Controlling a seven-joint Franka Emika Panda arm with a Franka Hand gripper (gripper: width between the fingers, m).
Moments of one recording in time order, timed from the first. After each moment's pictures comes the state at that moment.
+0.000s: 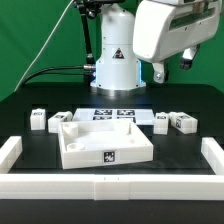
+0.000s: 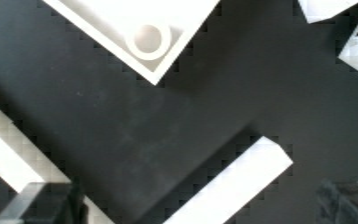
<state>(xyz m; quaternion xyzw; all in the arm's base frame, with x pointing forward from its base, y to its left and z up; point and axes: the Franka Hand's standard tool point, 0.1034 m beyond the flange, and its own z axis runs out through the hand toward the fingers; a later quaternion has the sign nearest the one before) 0.556 0.074 0.159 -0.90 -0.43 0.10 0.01</state>
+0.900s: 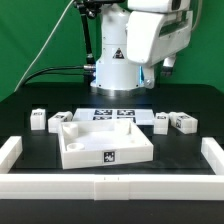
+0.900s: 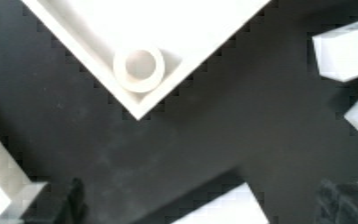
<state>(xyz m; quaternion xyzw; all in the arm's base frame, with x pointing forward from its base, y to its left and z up) 0.513 0.047 0.133 -0.86 -0.52 0.04 0.00</state>
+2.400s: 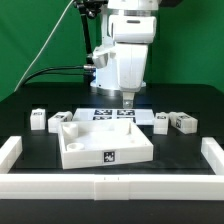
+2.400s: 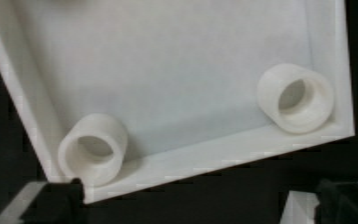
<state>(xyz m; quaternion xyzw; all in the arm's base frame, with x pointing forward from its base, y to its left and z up) 0.469 -0.009 0.086 -0.65 -0.76 0.02 -0.01</state>
